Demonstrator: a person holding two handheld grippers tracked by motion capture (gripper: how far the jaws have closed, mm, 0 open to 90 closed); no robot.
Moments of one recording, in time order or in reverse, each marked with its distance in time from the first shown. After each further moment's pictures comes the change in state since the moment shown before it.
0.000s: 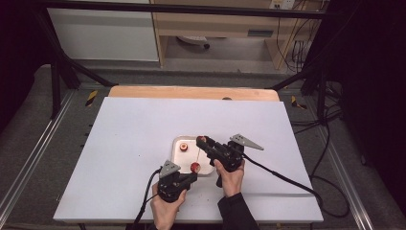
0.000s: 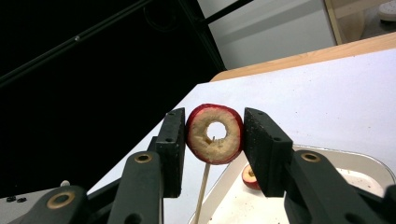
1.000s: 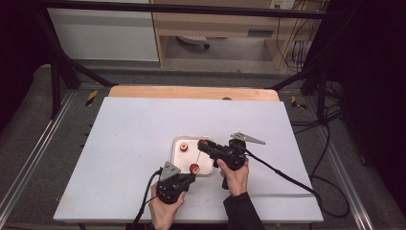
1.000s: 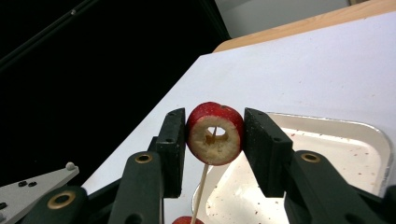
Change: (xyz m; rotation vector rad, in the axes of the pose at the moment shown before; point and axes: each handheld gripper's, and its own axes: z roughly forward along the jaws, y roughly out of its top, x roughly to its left) left arm 0.000 -0.002 -0.002 -0.007 0.014 0.062; right arm -0.002 0.011 -0.007 0.137 0.015 0.044
